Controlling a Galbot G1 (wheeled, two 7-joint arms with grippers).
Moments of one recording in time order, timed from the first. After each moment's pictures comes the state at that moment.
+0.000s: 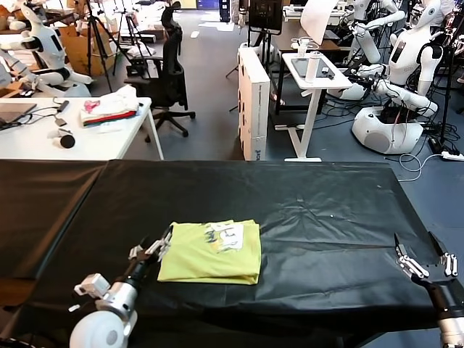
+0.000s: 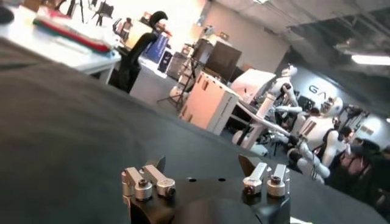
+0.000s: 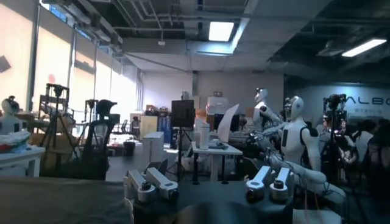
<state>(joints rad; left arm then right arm) 1.48 -1.23 -0.53 -1.97 -0.87 0.16 -0.02 -1.87 0.92 0.92 1.92 0.70 0.46 -0.05</state>
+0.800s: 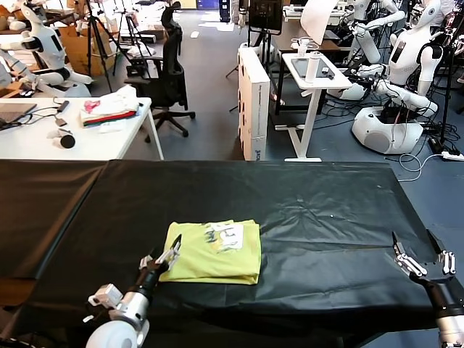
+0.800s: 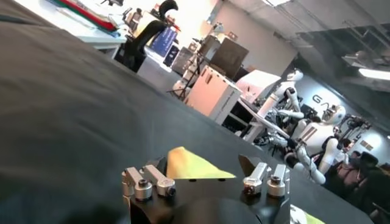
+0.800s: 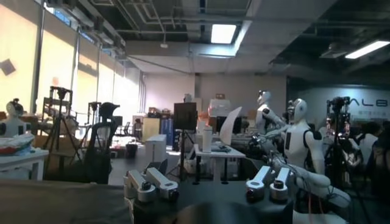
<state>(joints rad) 1.51 -1.30 -0.51 -1.92 -0.81 0.13 0.02 -1.87 0.92 0.90 1.93 0.70 0.45 -0.05</state>
